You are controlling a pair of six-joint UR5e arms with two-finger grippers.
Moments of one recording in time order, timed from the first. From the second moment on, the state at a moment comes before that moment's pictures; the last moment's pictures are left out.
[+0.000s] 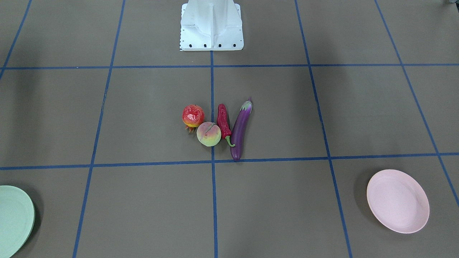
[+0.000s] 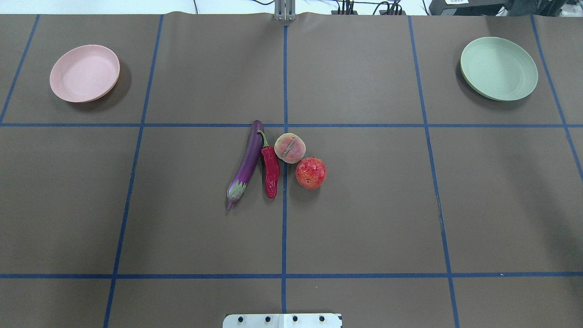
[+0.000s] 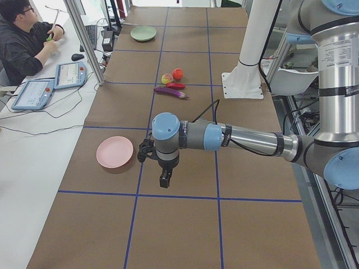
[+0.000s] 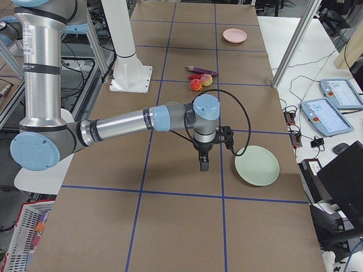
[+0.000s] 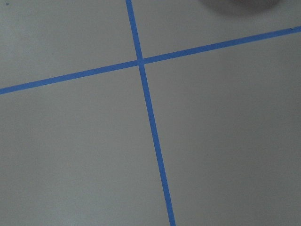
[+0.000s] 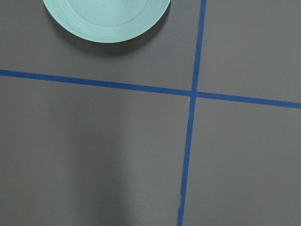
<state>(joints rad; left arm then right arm) -1.55 -1.43 -1.87 -1.46 -2.33 0.15 1.50 -1.63 1.89 -1.72 2.29 0.03</state>
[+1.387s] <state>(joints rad) -1.54 -1.44 -1.87 -1.47 -2.33 0.15 0.84 -1.18 1.83 -1.36 2.13 0.59</state>
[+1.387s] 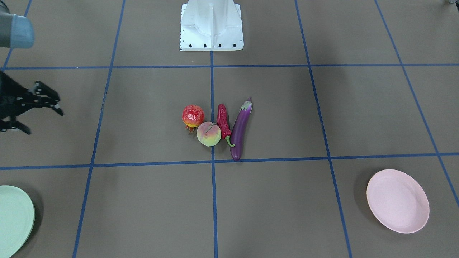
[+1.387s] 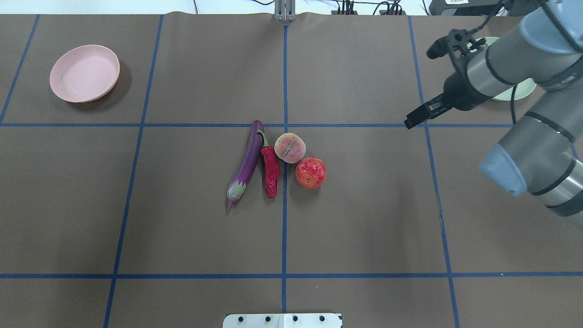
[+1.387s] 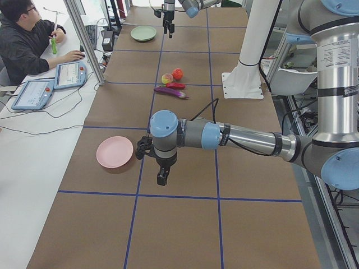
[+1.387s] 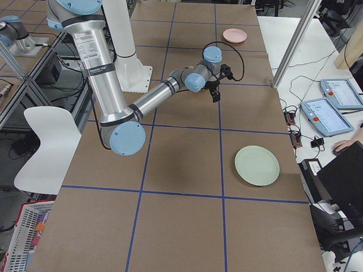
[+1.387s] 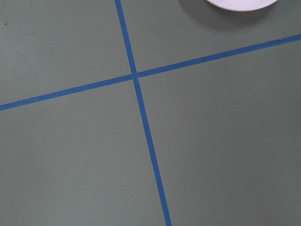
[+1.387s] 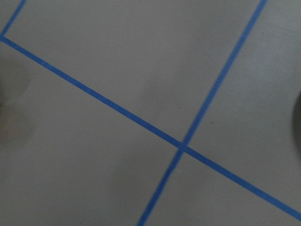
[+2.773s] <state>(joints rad) -1.53 -1.44 -1.87 -1.47 -2.33 0.15 0.46 -0.86 1.57 -1.57 1.72 0.85</state>
